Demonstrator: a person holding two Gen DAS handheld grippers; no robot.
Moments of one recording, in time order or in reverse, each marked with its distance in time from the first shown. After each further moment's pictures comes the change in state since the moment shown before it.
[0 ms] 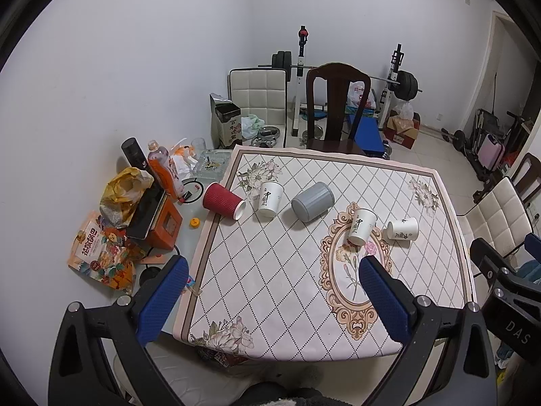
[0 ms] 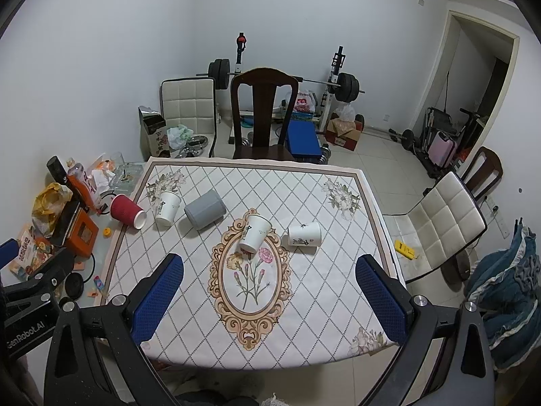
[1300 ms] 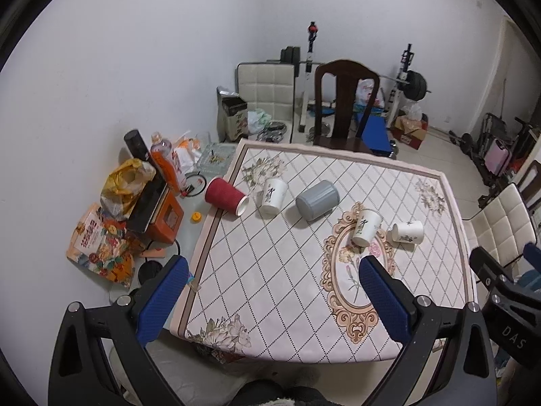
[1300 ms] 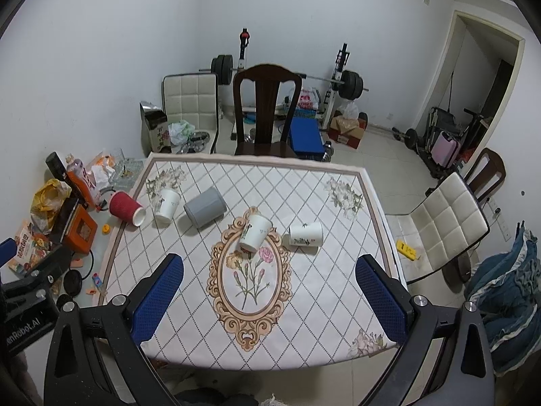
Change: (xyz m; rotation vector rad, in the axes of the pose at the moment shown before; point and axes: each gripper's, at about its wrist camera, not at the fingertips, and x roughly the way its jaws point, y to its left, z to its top) left arm 0.014 0.011 0.002 -0.035 0.032 0.025; right arm 0.018 0.004 -0.004 0.000 0.053 0.006
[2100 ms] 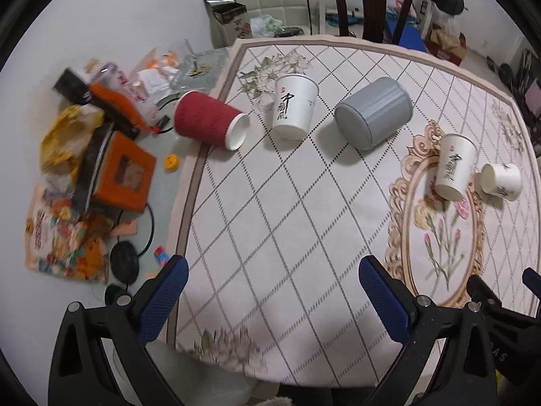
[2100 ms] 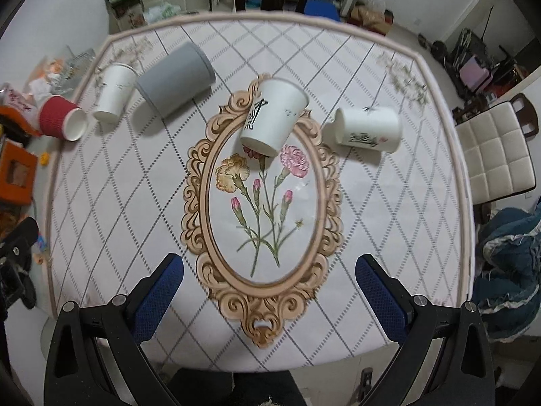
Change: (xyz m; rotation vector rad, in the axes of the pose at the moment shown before) left arm 0.257 -0.015 -0.011 0.103 0.355 0.128; right arm 0.303 0.041 -0.054 -0.006 0.505 0.000
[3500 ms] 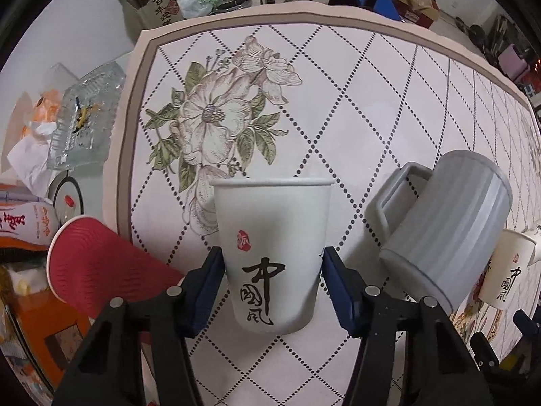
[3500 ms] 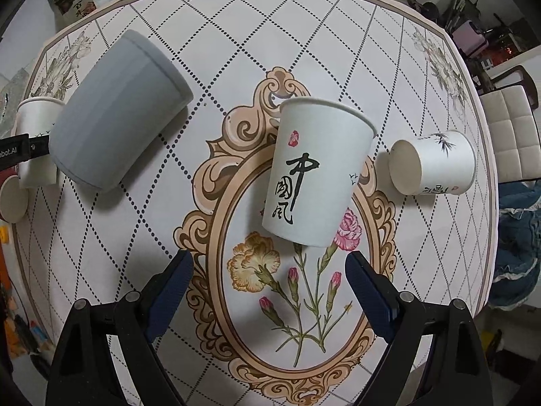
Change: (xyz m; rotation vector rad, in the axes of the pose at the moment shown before) left arm 0.177 0.002 0.185 0.167 0.161 -0.174; right arm 0.092 0.042 0.122 0.106 0.144 -0.054
